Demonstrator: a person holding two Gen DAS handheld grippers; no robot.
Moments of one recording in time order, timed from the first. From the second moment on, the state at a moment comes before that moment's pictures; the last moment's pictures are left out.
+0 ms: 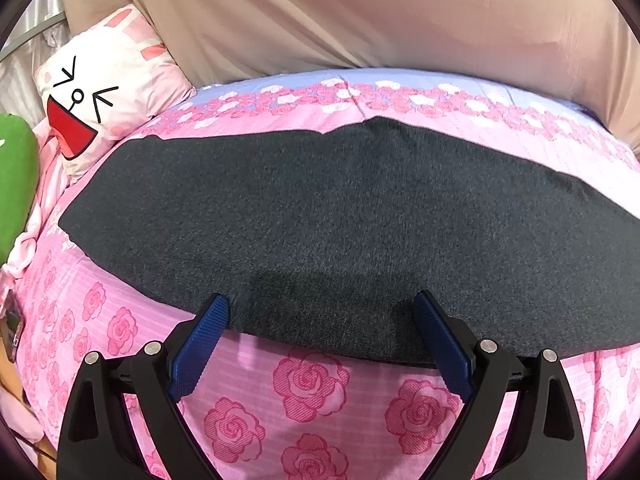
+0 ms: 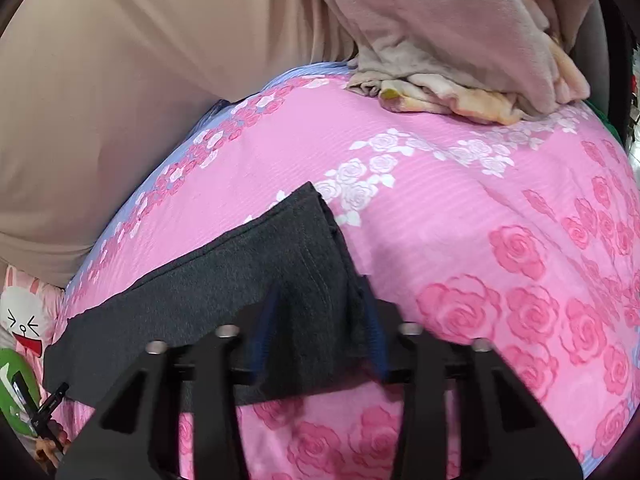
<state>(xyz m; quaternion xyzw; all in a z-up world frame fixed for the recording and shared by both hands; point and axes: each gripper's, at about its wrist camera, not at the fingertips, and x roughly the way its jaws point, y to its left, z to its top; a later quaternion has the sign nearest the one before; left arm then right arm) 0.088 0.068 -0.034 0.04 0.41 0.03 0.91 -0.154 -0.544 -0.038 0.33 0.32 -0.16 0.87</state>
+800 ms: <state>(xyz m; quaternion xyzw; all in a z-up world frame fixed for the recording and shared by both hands) 0.066 0.132 -0.021 -0.16 0.34 -0.03 0.92 -0.012 -0.164 0.008 0.17 0.36 0.14 0.91</state>
